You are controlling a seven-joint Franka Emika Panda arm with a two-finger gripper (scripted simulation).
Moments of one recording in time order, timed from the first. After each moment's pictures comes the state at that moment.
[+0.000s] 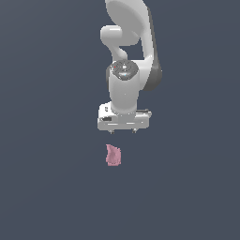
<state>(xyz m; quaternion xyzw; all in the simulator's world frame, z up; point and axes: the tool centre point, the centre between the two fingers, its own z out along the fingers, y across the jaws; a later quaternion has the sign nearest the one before) 0.013 0.014 0.162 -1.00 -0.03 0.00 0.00</state>
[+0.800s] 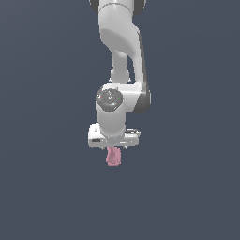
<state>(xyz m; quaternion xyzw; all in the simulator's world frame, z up) 0.060 -0.026 0.106 -1.00 -0.02 0.00 0.00</state>
